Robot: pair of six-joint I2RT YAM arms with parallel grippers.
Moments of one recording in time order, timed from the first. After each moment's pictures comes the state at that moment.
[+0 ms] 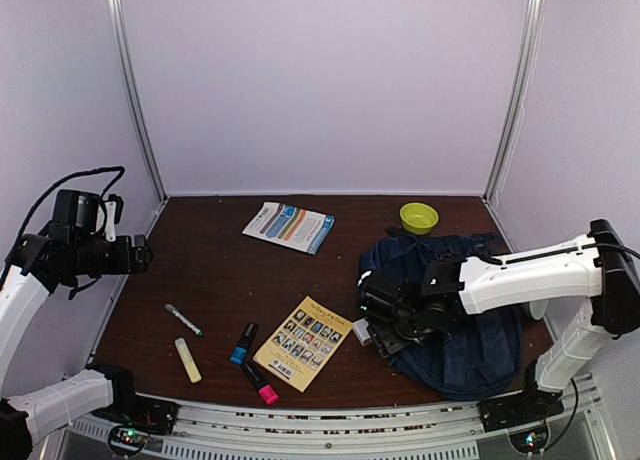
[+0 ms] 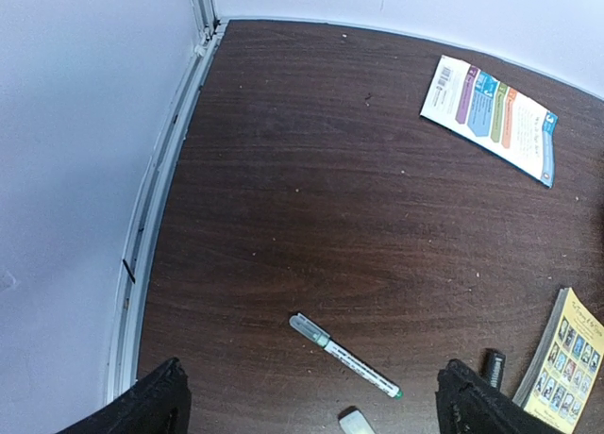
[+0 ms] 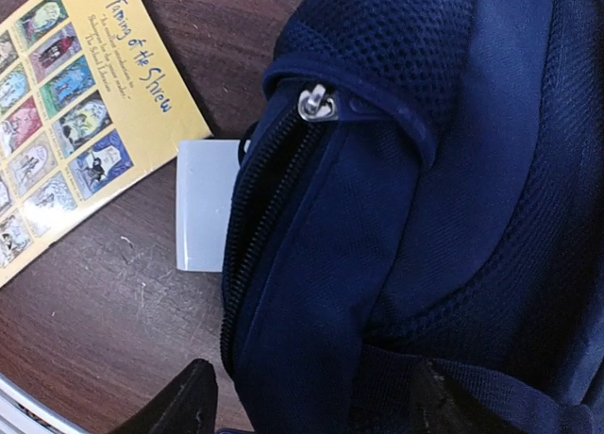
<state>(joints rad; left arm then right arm) -0.16 0.77 0.92 -0.88 -0.12 -0.21 1.16 1.58 1.05 -0.78 0.37 0.65</state>
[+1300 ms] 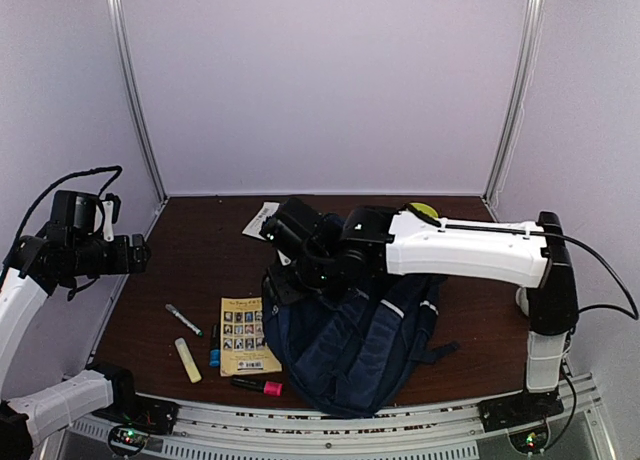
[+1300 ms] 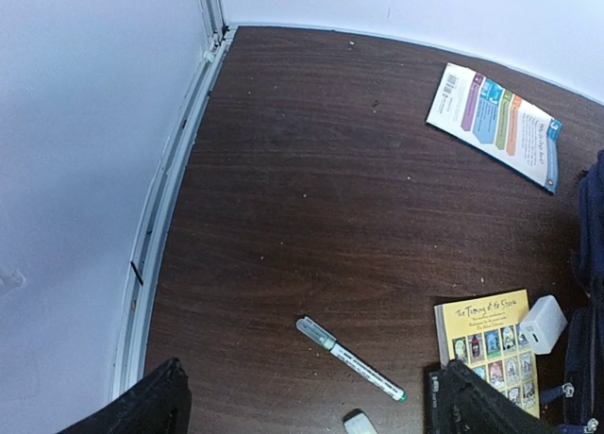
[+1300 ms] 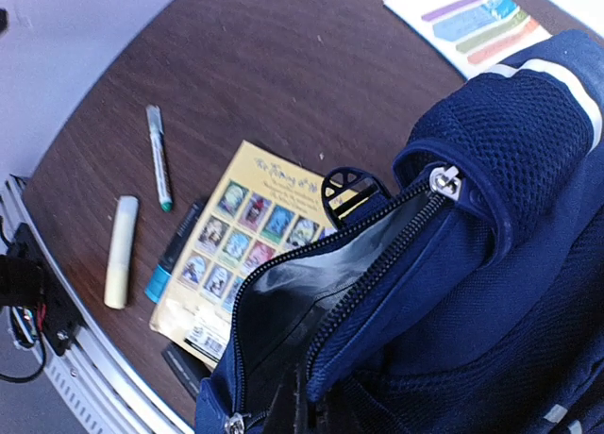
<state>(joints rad) -0.16 0.76 0.92 -0.88 -0.14 -0.21 1.21 1.98 1.83 -0.74 0.25 0.54</state>
